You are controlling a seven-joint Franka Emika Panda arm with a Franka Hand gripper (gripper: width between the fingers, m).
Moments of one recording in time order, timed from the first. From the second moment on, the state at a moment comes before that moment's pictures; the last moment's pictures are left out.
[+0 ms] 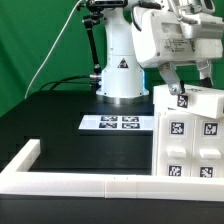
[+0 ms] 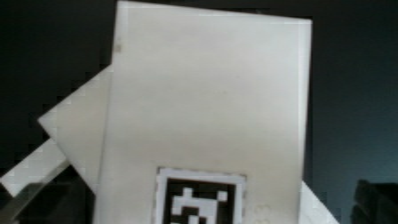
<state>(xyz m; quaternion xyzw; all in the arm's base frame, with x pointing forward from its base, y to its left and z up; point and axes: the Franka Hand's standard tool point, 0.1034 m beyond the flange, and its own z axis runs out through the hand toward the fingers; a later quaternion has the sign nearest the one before) 0.628 0.085 0.162 -0.41 0.89 0.04 0.21</state>
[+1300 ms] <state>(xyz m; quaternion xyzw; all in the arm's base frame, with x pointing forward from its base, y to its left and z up) 0.632 0.096 0.188 -0.72 0.66 -0.02 0.21</state>
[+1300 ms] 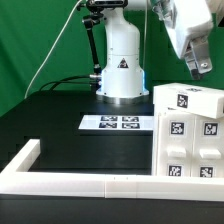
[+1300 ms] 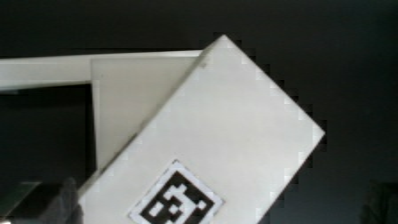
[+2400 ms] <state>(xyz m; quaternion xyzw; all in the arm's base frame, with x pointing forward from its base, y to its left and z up) 0.633 0.106 0.199 -0.97 0.13 -0.13 0.13</state>
